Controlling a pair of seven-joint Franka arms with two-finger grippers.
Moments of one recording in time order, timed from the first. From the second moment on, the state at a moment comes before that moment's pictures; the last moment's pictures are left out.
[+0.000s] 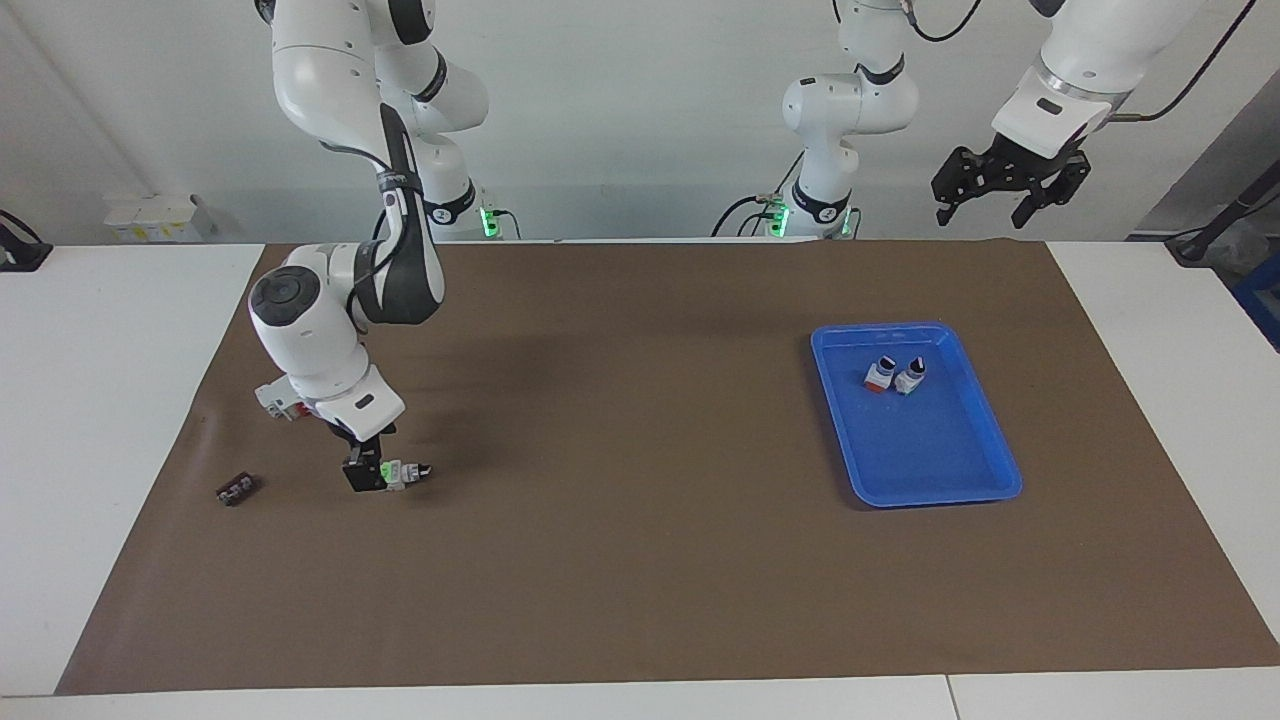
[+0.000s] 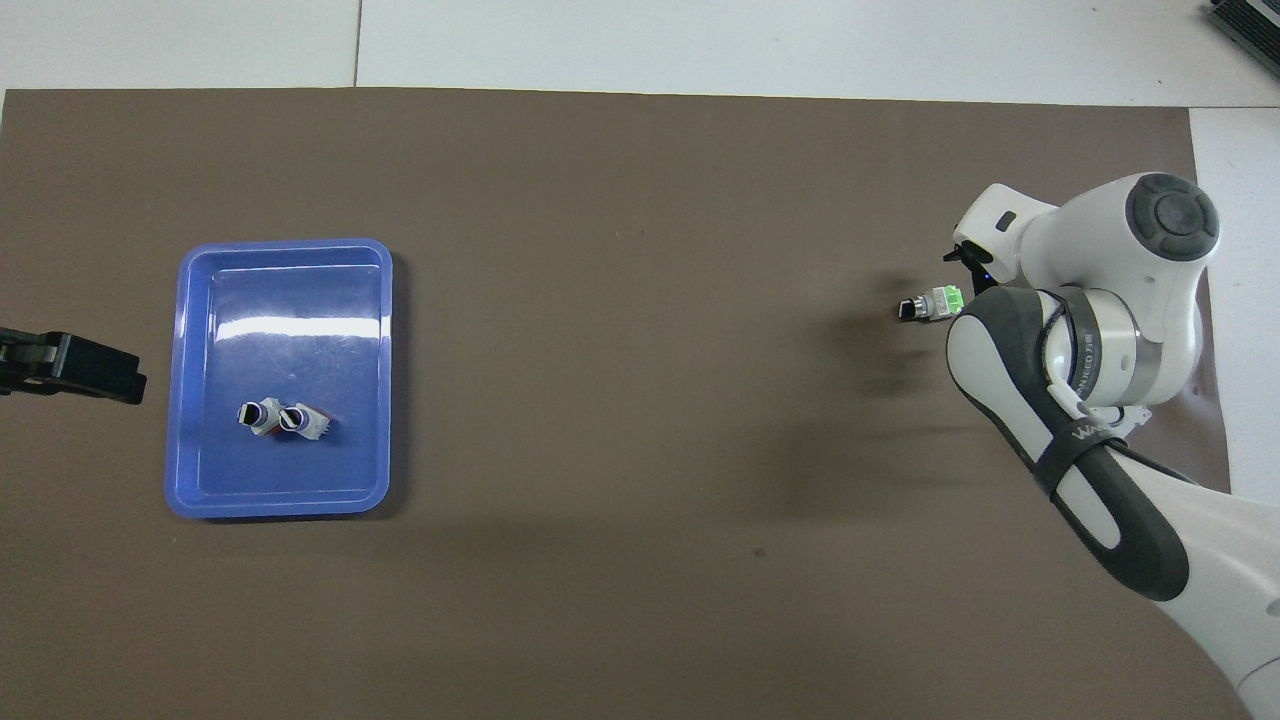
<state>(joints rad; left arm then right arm) -0.04 -0.07 -0.05 -1.54 0.01 1.38 0.04 0.09 0.36 -0.08 -1.89 0.02 2.33 -1.72</state>
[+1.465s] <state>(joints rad) -0.04 -0.07 -0.05 -1.54 0.01 1.38 0.04 0.11 0.36 -0.05 -1.88 0.07 2.26 -1.79</state>
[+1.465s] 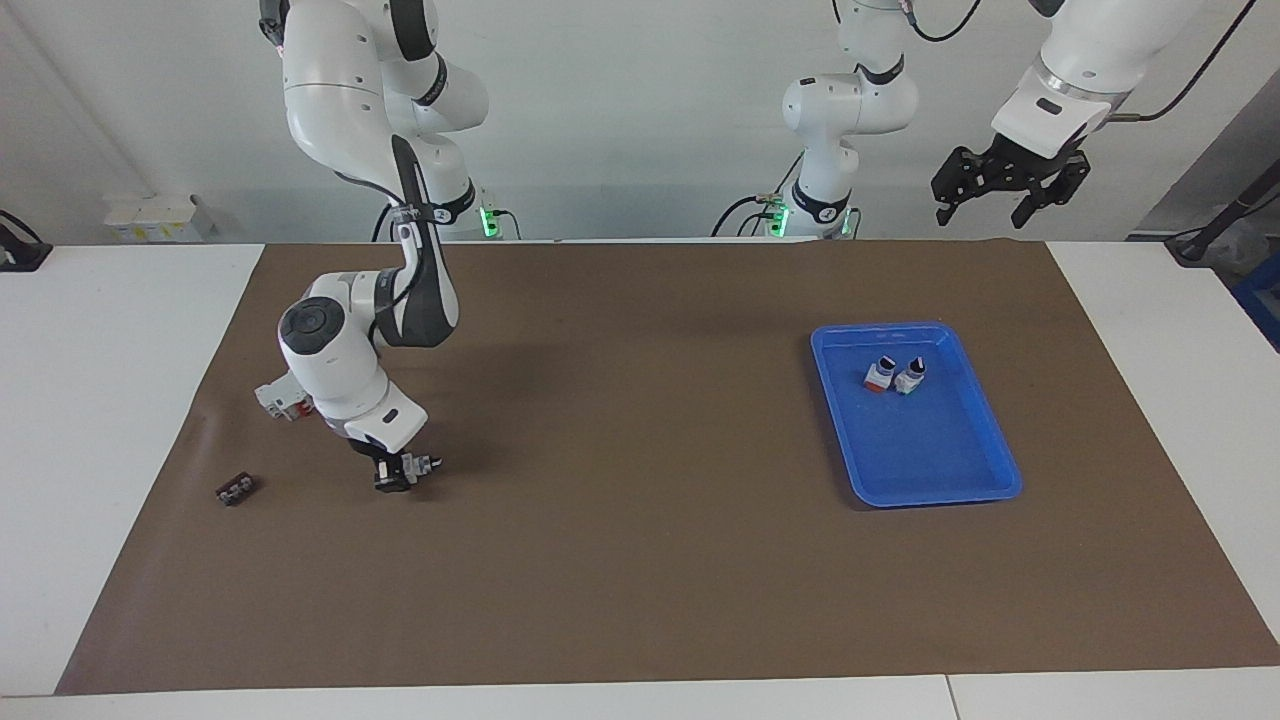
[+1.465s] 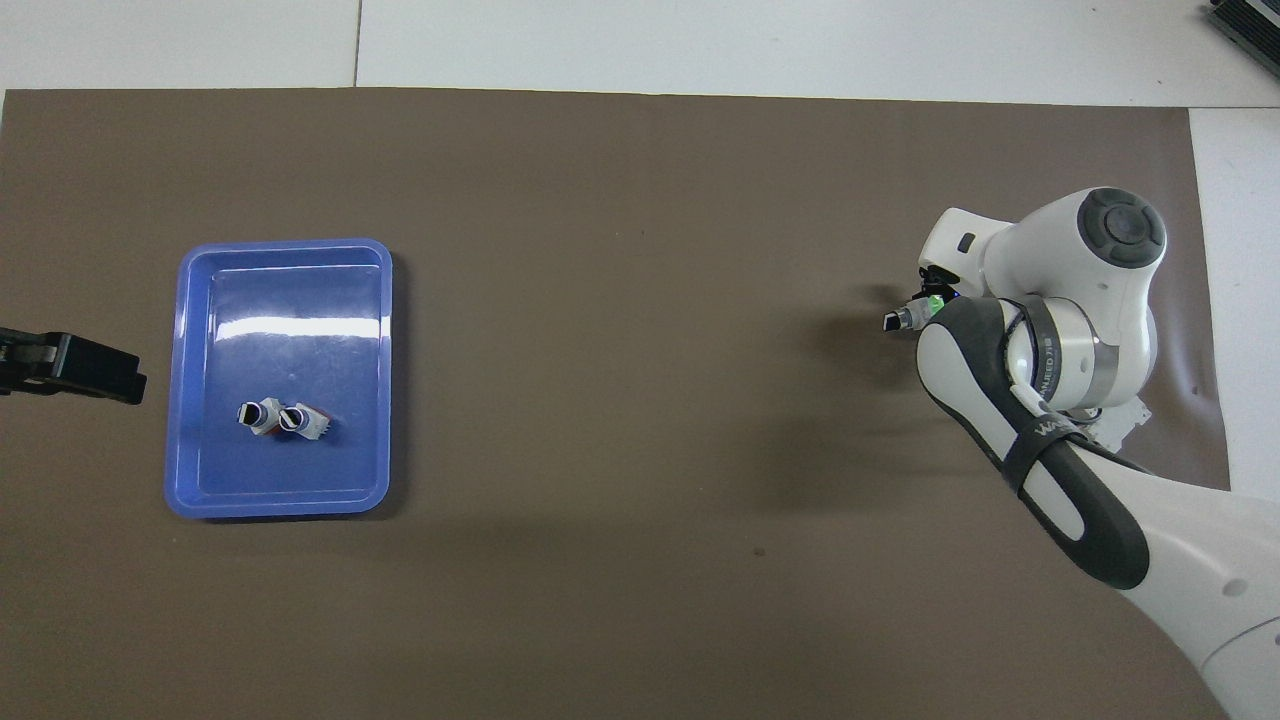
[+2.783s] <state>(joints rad) -0.04 -0.07 -0.05 -1.54 0.01 1.37 0.04 0.18 0.26 0.23 -1.76 0.69 2.11 -1.50</state>
